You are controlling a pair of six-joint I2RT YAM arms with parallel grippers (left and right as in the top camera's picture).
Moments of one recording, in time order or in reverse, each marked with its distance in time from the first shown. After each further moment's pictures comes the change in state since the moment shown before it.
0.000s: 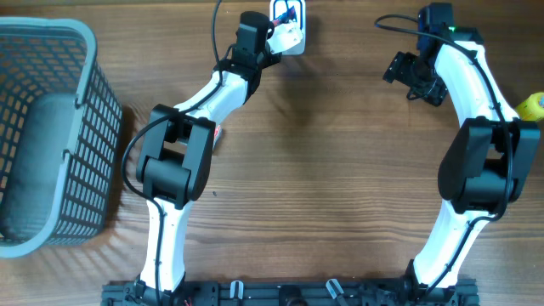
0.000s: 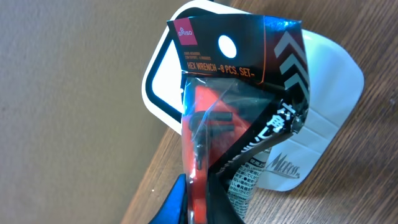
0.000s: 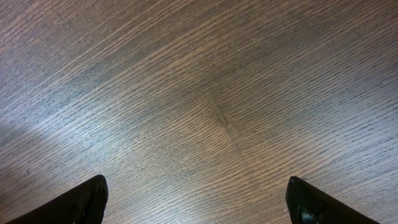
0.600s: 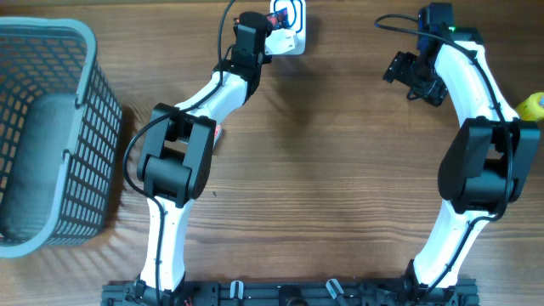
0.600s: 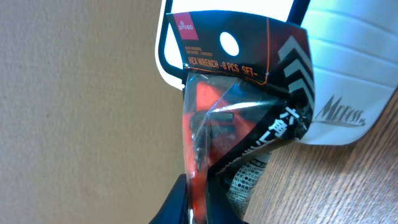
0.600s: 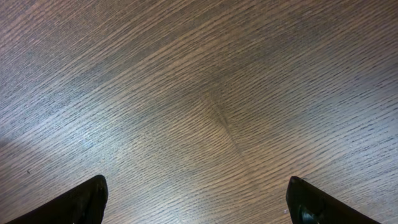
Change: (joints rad) left arm 0.005 0.013 0.000 0.045 -0.137 0.272; right arm 0.000 0.000 0.000 0.001 0.000 0.000
